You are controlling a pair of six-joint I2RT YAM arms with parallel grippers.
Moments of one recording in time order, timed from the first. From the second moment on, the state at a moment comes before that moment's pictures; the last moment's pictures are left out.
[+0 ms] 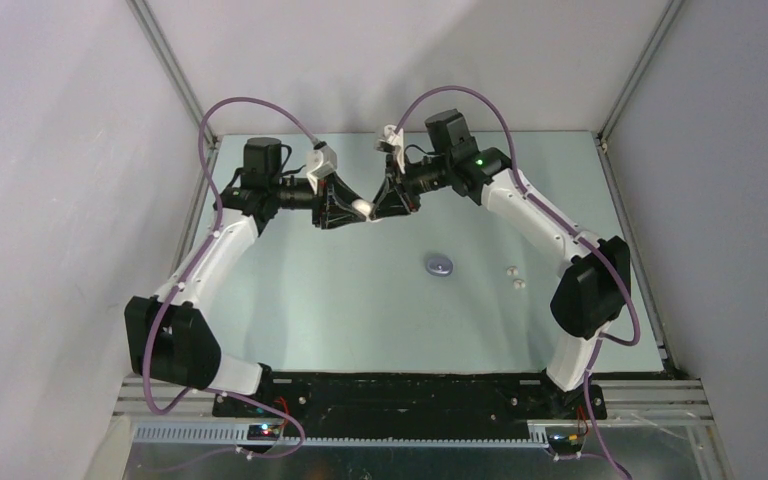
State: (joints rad) left arm -0.21 1.42 1.22 -0.38 1.19 0.47; right arm 0.59 1.80 1.74 -0.54 -0.95 -0.35
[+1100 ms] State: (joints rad) left arm -0.21 1.43 1.10 0.09 1.24 0.01; right arm 0.57 1.77 1.71 -0.44 -0.95 -0.23
